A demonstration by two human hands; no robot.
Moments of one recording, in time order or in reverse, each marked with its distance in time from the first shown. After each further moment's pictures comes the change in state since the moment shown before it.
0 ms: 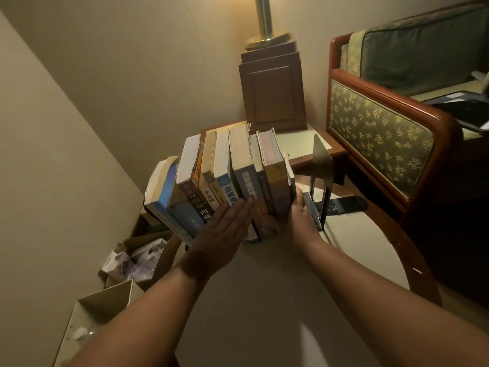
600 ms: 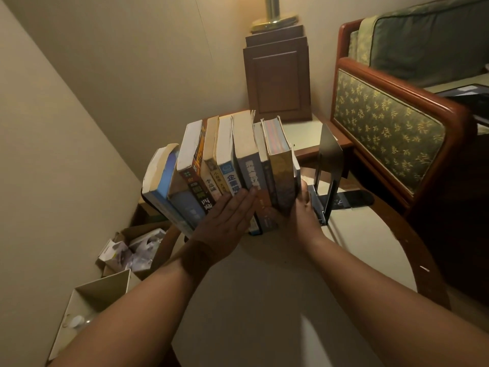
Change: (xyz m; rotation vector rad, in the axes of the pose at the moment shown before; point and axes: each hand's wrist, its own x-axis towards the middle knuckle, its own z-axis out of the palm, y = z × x) left_hand -0.002 0.002 0.014 0.036 0.058 0.015; right_hand 0.018 0.030 0.022 -0.156 0.048 -0.151
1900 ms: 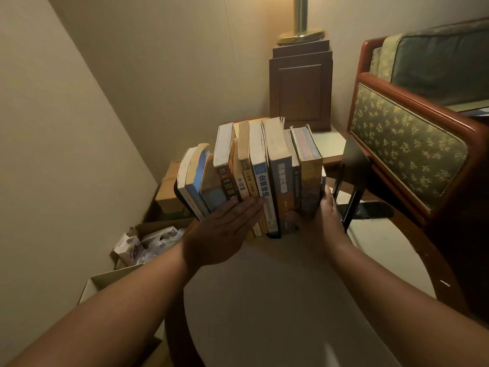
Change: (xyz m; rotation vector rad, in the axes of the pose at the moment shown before) left_hand -0.036 -0.042 -0.022 -0.071 -0.146 0.125; right_hand -0.015 -0.036 -0.031 0.318 0.023 0.131
